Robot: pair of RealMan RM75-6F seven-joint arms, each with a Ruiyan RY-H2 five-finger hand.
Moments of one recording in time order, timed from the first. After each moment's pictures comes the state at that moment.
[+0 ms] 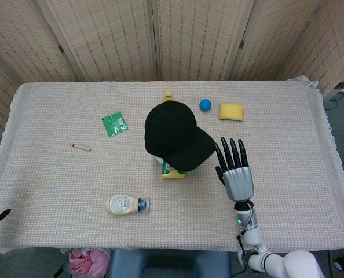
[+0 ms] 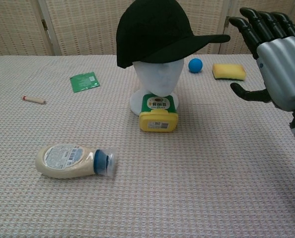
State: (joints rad) left arm -0.09 -0.97 -0.06 -1.53 1.46 1.43 -0.32; right arm 0.54 -2.00 0.06 -0.82 -1.48 1.81 -0.30
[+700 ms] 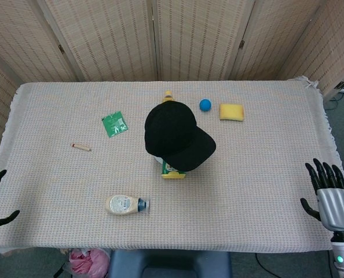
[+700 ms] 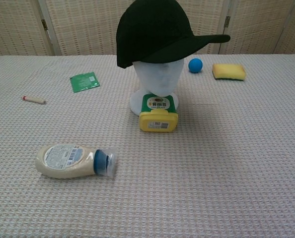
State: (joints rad) left arm -0.07 -1.05 -0.06 -1.61 1.46 1.49 0.00; right arm 0.18 -1.10 -0.15 -1.67 -1.37 1.63 -0.19
